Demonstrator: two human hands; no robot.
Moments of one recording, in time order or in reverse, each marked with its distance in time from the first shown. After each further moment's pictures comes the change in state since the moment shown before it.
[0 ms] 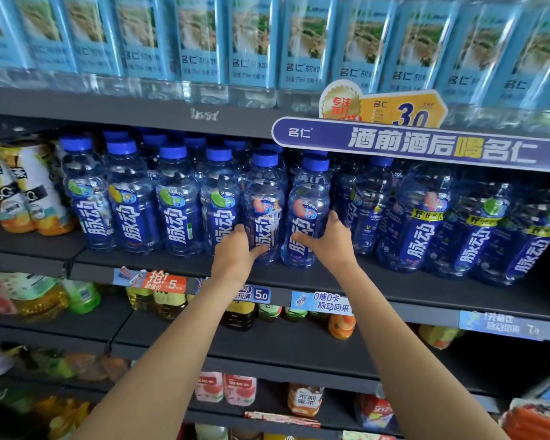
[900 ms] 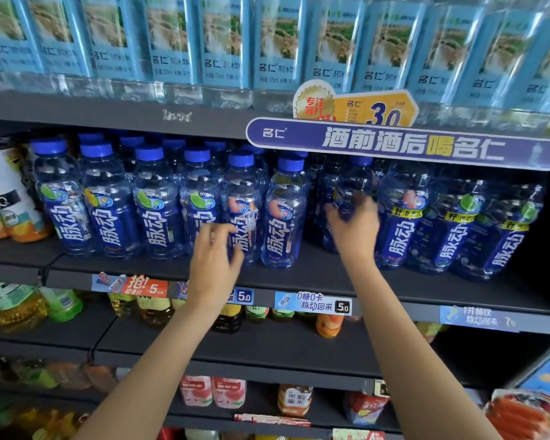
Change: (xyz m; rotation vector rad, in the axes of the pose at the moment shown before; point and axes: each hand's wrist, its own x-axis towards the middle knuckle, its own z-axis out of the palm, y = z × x) left_hand -0.034 -0.003 -0.003 -0.137 0.329 0.256; right_hand 0.009 0.017 -0.041 0.129 0.399 -0.010
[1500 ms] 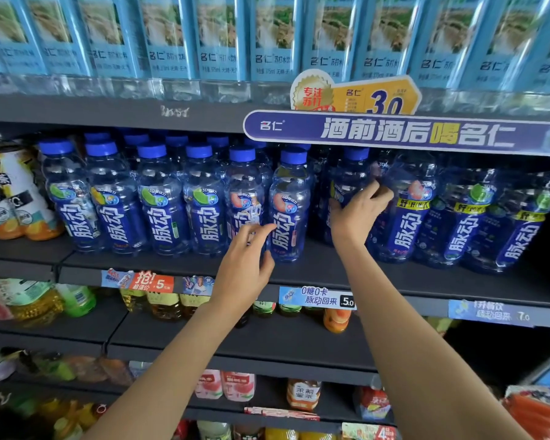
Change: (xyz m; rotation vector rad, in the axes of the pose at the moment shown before) left_hand -0.011 0.020 0.011 -0.054 -0.184 0.211; right_hand 0.023 0.010 0.024 -0.172 0.217 0.014
